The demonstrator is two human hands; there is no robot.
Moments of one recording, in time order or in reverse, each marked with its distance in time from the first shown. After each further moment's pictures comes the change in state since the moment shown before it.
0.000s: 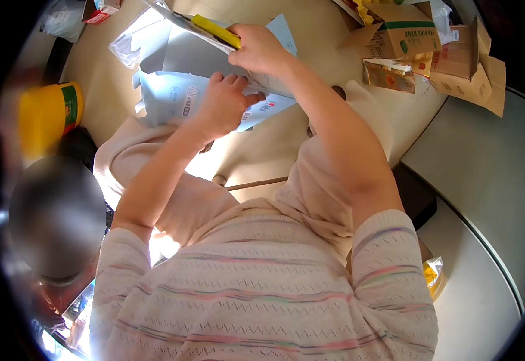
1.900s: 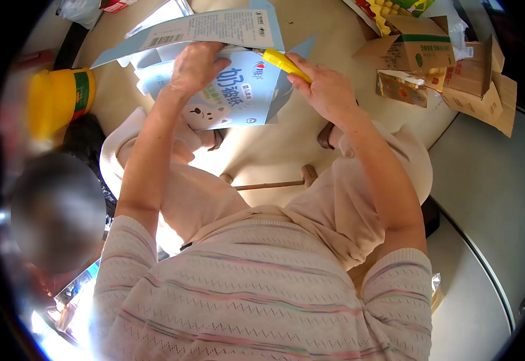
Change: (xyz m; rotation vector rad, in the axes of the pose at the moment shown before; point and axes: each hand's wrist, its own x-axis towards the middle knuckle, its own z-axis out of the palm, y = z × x) left_hand 0.014 -0.079 -0.029 -0.197 0.045 -0.555; right_hand -0.077 0.041 -0.020 -0.594 0.139 -0.003
